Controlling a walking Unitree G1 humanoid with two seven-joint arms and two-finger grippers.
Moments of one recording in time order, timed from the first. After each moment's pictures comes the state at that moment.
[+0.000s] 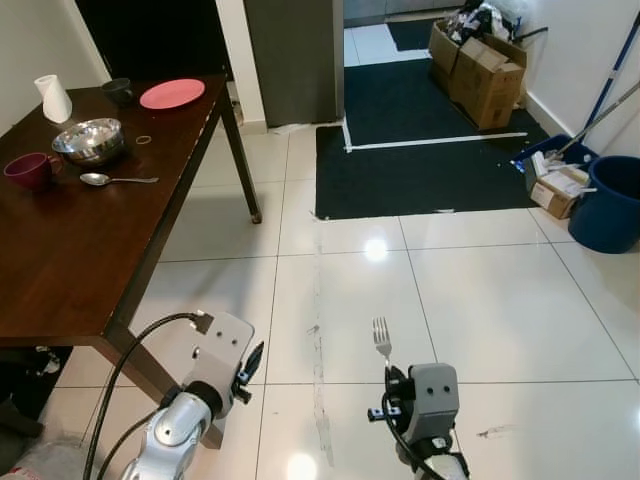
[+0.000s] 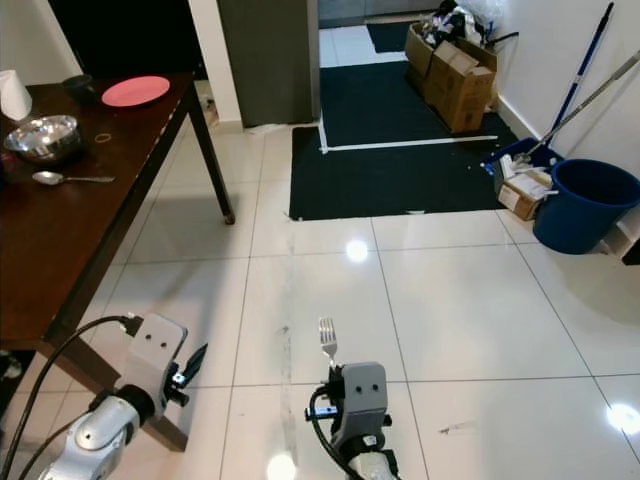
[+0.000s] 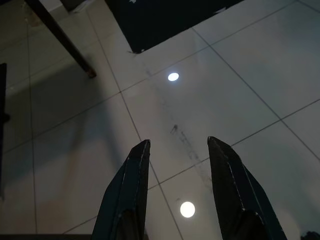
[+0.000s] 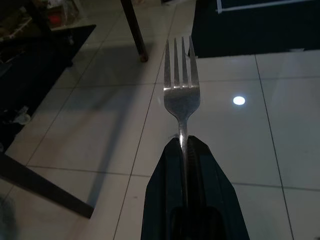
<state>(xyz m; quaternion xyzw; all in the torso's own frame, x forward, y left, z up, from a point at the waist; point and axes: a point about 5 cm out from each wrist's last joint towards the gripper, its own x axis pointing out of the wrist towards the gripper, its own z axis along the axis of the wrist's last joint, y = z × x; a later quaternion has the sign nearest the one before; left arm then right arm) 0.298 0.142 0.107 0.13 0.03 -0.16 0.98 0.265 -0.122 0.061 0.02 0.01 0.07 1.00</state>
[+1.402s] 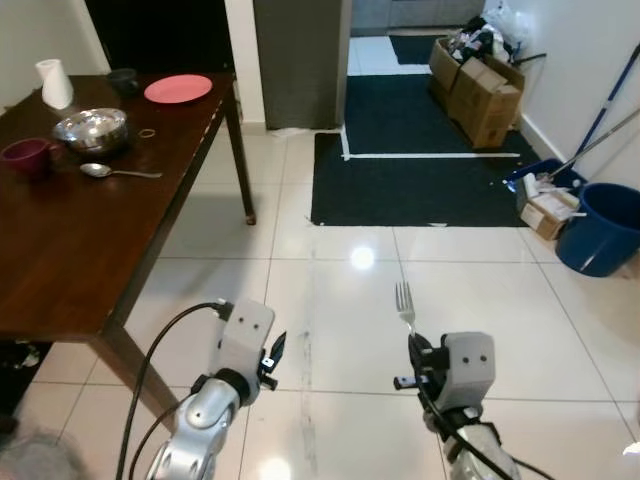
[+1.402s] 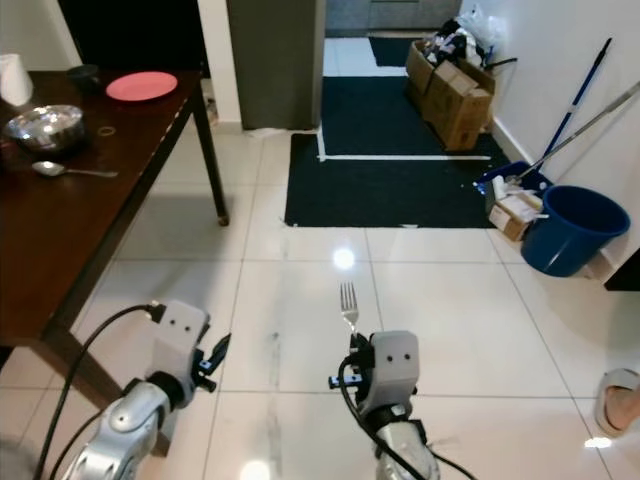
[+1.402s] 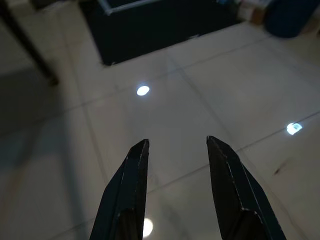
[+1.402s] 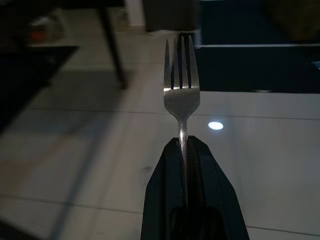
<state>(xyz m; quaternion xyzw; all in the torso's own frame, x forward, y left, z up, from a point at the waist) 0.309 0.100 0.110 0.07 0.03 -0.19 0.98 0.274 -0.168 0.105 0.01 -0.04 0.03 1.00</state>
